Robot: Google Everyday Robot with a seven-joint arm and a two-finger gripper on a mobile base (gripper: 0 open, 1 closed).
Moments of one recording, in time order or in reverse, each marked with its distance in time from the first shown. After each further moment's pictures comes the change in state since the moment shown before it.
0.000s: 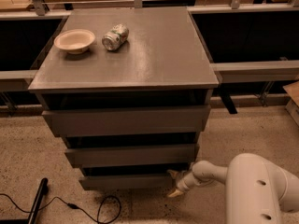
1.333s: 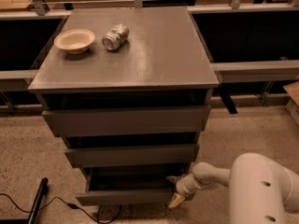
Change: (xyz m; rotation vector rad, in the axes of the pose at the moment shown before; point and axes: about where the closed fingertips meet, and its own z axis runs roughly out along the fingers) arm -0.007 0.018 -0.008 -0.036 -0.016 -0.004
